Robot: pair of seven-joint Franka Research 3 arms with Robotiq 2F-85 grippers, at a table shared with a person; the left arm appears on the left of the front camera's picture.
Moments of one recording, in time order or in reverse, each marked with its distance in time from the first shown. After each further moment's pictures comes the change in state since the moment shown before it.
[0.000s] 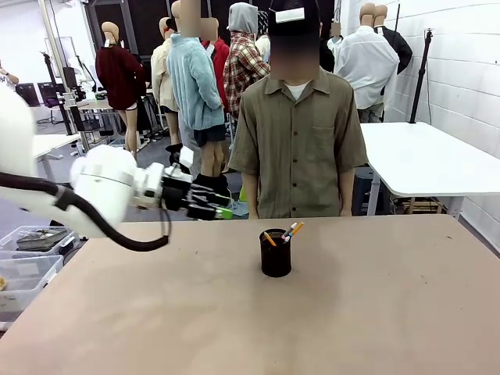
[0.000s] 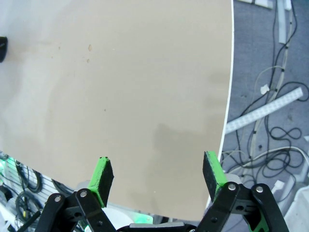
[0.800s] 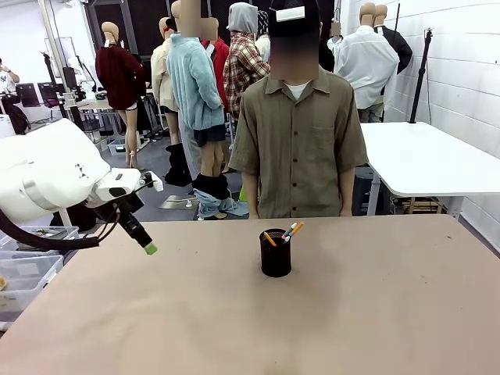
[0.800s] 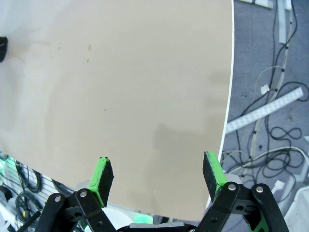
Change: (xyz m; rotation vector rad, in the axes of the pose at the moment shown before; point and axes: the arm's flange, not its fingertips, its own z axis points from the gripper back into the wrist) left arm -0.027 -0.035 0.106 0.343 0.806 0.410; right arm 0.000 0.000 0.000 0.000 0.000 0.000
